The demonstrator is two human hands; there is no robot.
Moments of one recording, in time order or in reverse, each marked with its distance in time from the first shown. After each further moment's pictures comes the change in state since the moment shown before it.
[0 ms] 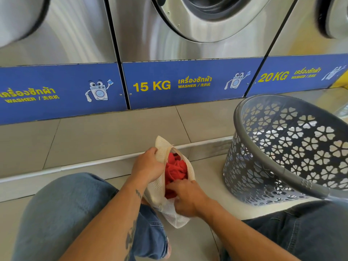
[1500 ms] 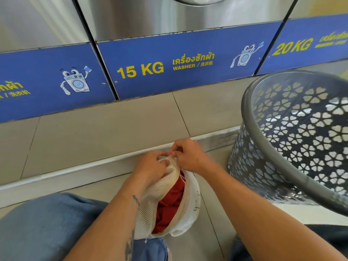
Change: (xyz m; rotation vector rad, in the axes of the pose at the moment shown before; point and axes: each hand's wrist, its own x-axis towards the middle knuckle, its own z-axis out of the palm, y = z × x) left_hand 0.071 -0.002 0.049 -0.138 -0.162 -0.036; right_hand 0.104 0.068 -0.060 0.524 0.210 0.180
